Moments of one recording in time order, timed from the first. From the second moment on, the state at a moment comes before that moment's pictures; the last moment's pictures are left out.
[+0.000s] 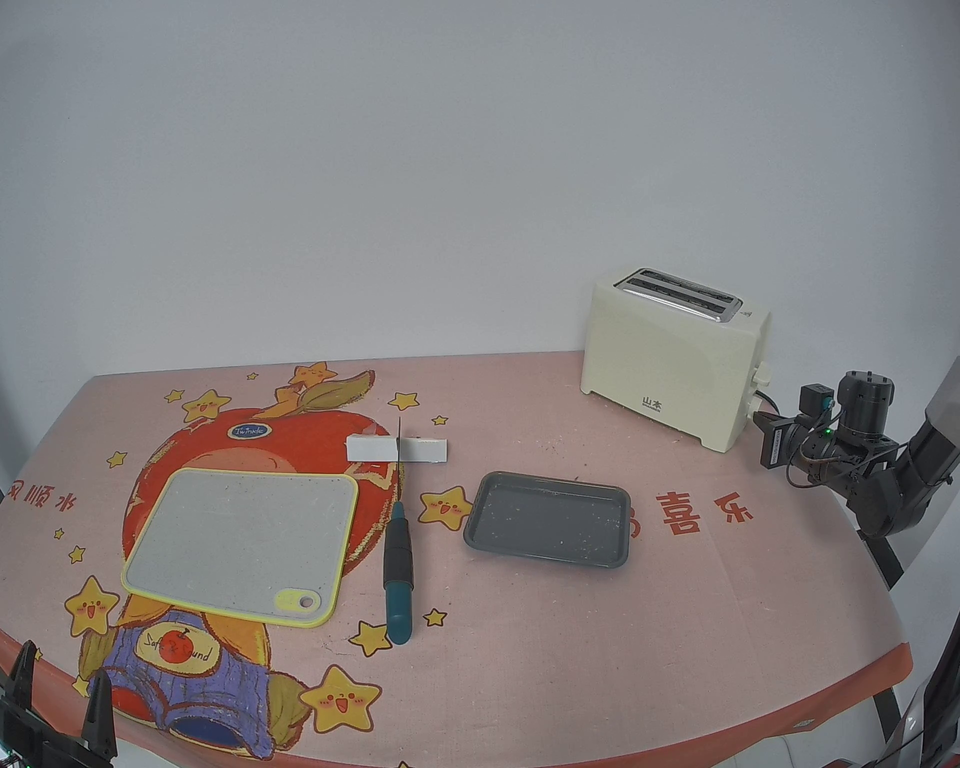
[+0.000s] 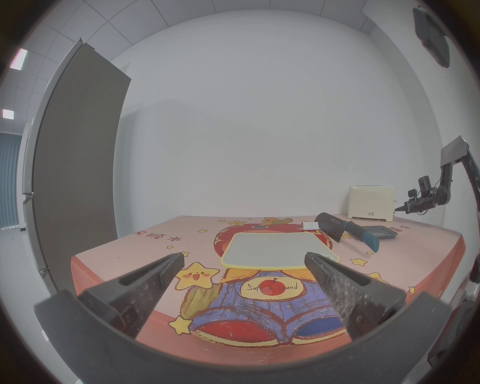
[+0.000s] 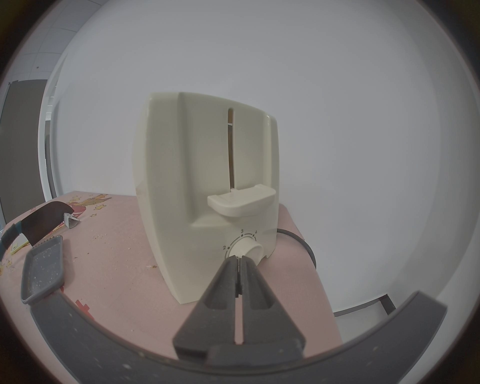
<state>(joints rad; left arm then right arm) -0.01 0.02 -0.02 -0.01 -0.02 0.01 0.00 2.10 -0.77 -1.01 0.16 -0.05</state>
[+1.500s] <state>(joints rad) -0.01 0.02 -0.02 -0.01 -0.02 0.01 0.07 1.93 -0.64 -1.01 0.16 -0.07</state>
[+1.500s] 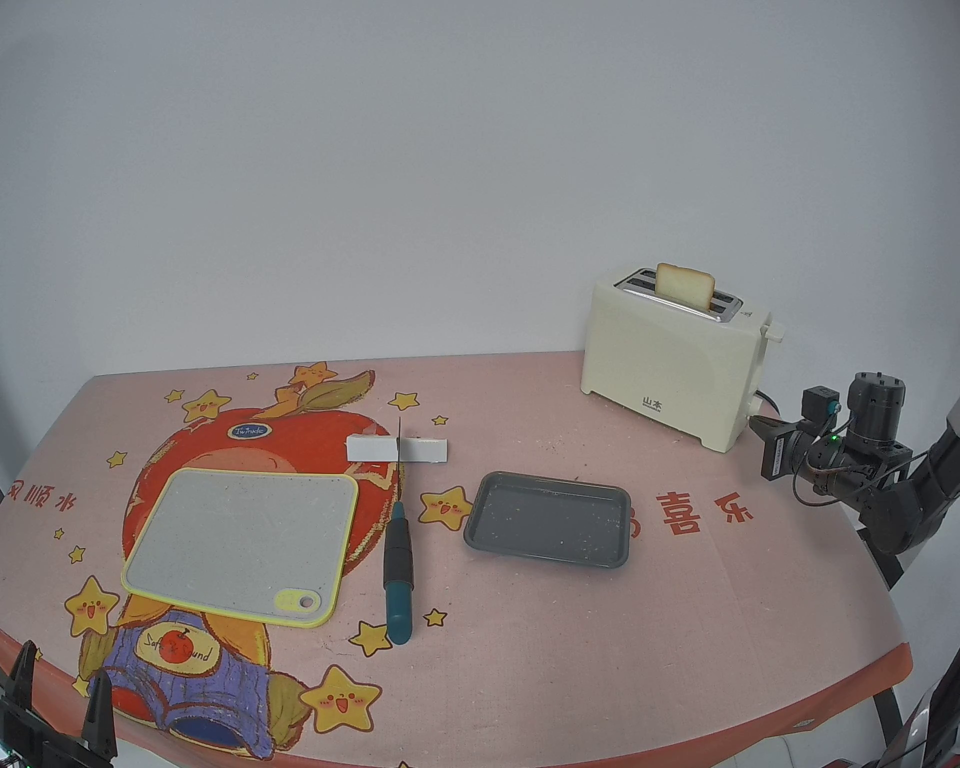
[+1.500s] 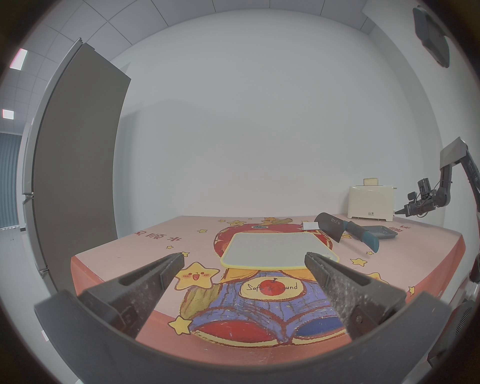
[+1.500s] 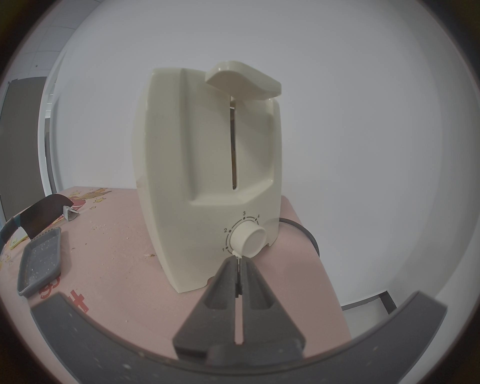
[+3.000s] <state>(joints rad) -0.01 0.02 -0.02 -0.01 -0.02 0.01 0.07 1.68 -1.15 -0.44 0.47 0.02</state>
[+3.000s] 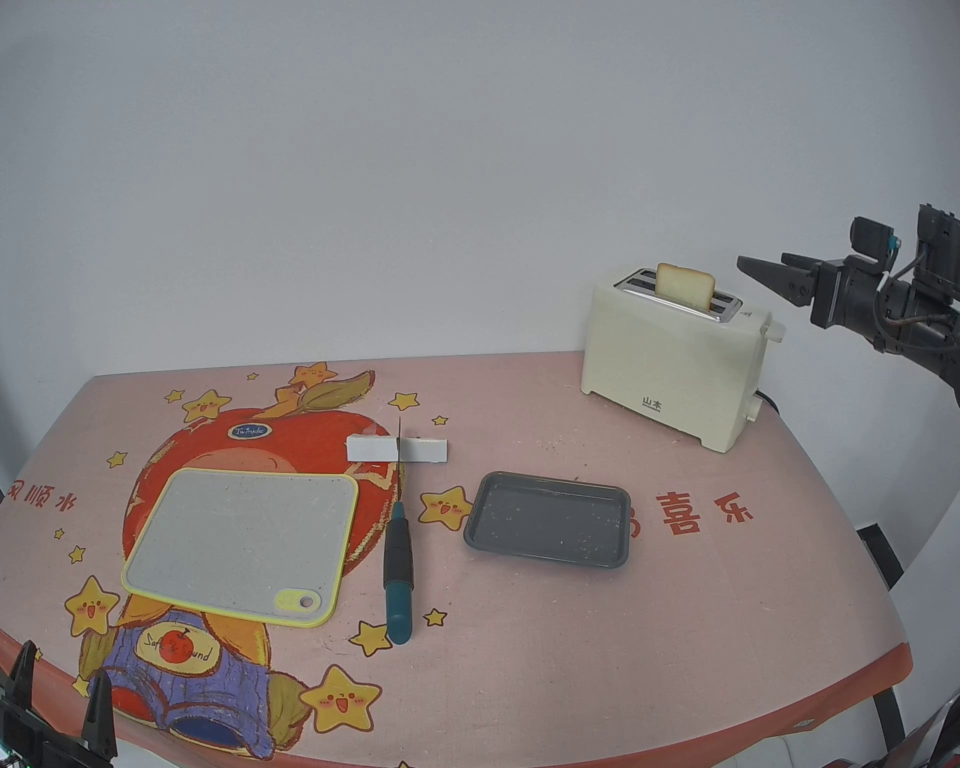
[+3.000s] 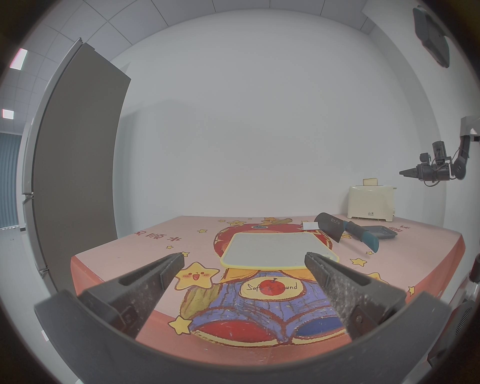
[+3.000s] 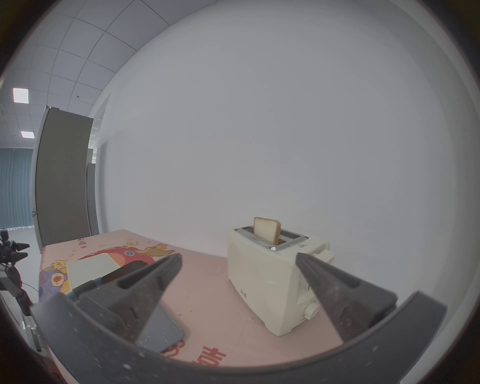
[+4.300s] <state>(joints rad) -0.01 0.02 -0.02 -0.01 -0.02 0.01 0.02 2.14 -1.58 -0.37 0.55 0.00</state>
